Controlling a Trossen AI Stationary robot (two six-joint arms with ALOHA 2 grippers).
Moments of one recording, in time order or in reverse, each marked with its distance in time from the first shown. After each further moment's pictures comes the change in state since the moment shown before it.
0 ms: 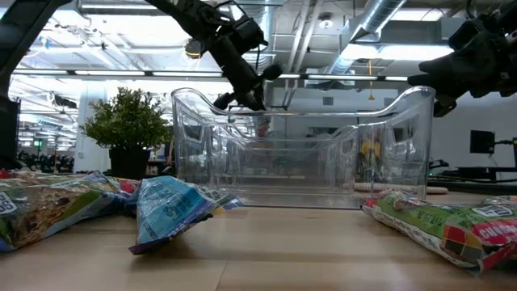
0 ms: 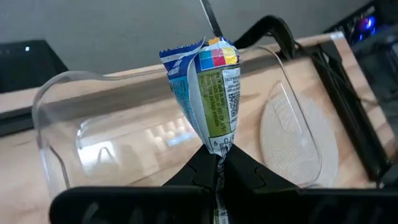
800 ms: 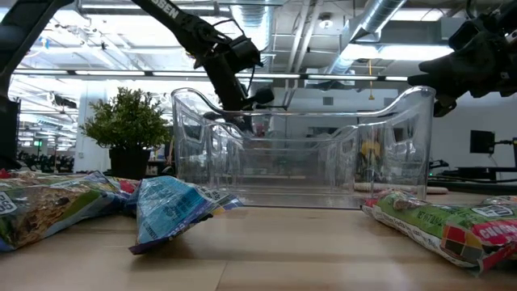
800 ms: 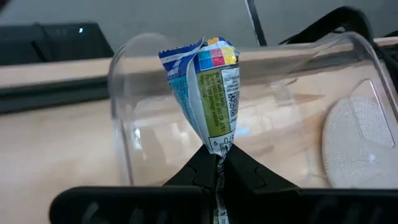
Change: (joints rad) left arm 0.014 0.014 -0.132 0.041 -0.101 -0.045; right arm 0.000 0.000 0.000 0.000 0.000 0.000
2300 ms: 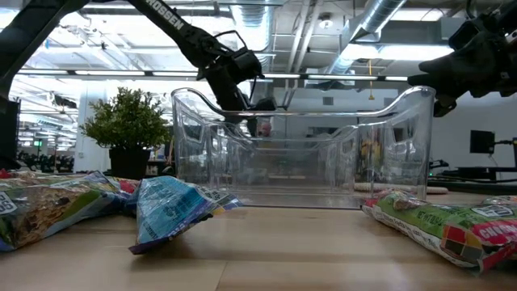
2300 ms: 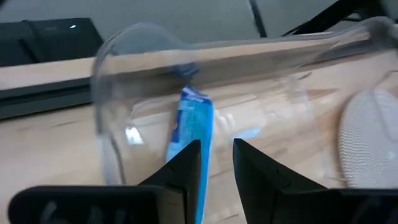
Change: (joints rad) left arm 0.019 0.053 -0.001 0.052 0.045 0.046; right arm 0.000 0.000 0.000 0.000 0.000 0.000
